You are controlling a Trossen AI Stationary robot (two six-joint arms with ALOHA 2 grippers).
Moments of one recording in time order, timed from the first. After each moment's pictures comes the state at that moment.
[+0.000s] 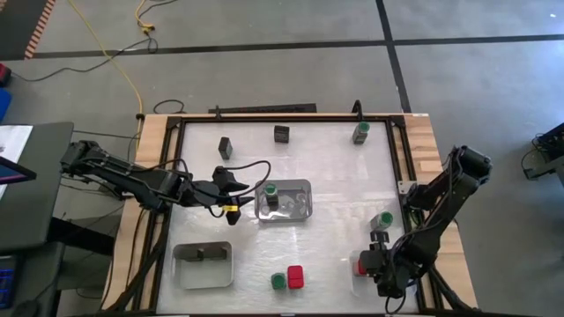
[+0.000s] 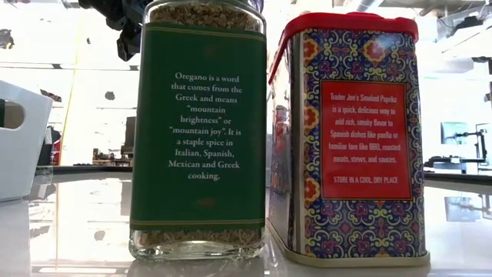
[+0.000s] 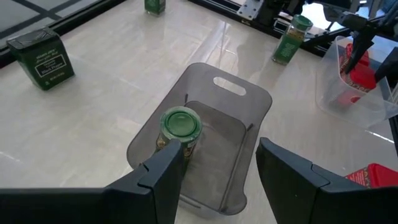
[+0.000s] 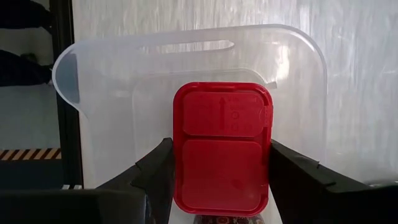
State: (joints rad) left arm -0.28 1.10 0.82 -0.25 -0.50 -0.55; right arm 0.95 1.49 1.01 -0.83 0.18 0.96
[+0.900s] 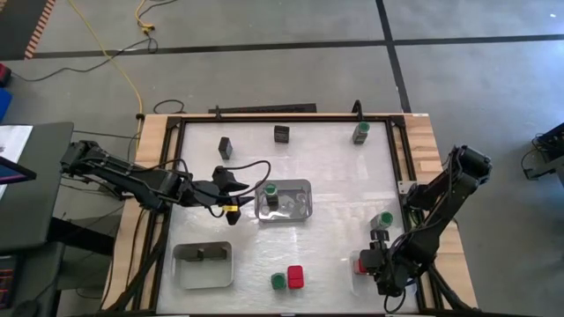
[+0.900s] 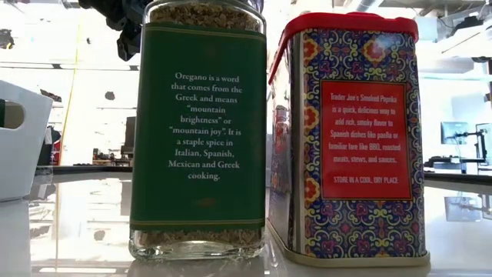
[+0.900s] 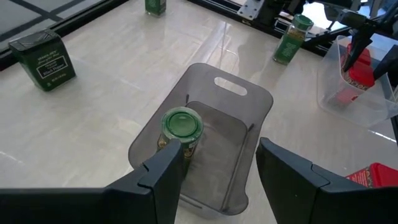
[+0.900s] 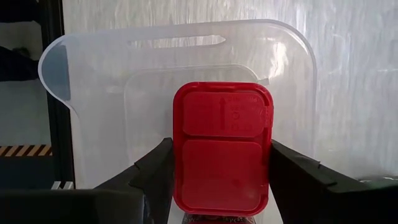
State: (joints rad) left arm -0.28 1.10 0.82 -0.25 -0.51 -0.54; right arm 0.94 1.49 1.01 -0.87 0.18 0.93
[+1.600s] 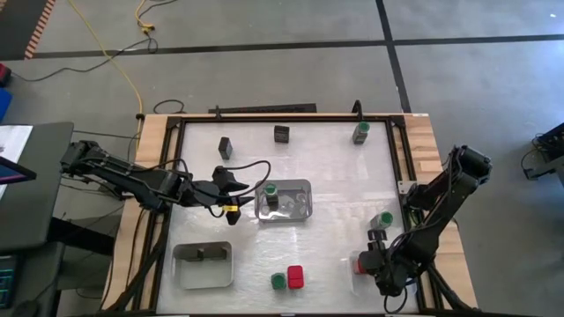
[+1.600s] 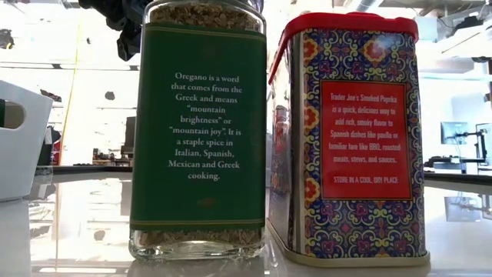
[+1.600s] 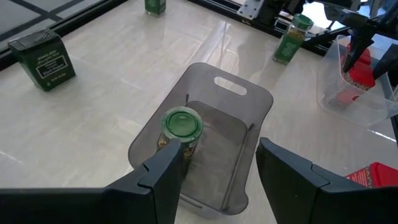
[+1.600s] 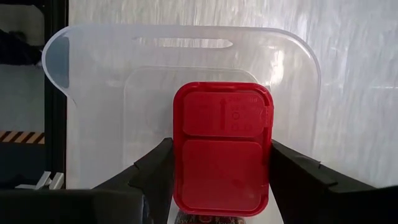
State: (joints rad) left arm -0.28 1.10 0.82 -0.25 -0.51 -0.54; right arm 0.93 1.49 1.01 -0.85 0.18 0.84
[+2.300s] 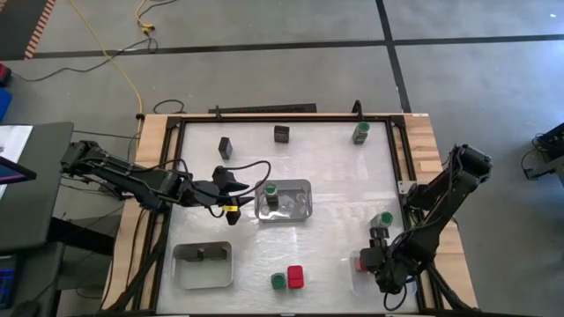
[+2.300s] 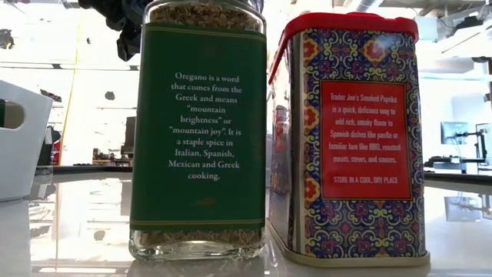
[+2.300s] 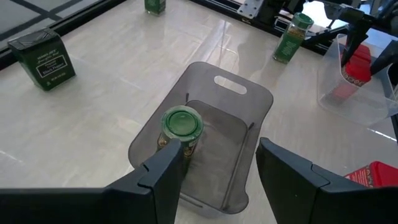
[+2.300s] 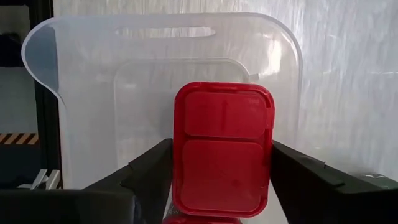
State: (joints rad) left arm -0.28 1.10 0.82 -0.26 -0.50 -0.54; right arm 0.93 1.47 1.01 -0.88 0.16 0.89
